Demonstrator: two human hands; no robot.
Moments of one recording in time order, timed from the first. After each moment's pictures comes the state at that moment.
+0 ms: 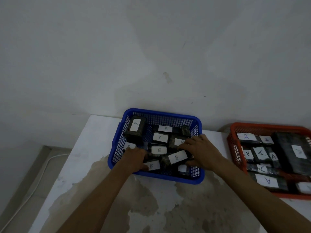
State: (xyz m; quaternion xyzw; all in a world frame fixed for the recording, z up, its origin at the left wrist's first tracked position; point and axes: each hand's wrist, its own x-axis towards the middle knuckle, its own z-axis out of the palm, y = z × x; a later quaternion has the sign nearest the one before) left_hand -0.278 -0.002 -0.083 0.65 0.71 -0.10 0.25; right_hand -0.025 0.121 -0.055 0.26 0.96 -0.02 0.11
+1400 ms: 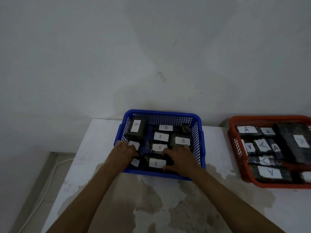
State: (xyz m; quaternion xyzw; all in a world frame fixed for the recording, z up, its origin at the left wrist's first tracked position) left_hand -0.314 -0.027 -0.066 0.77 0.62 -0.14 -0.03; right_hand -0.073 0.069 -0.107 0.34 0.93 -0.16 0.03
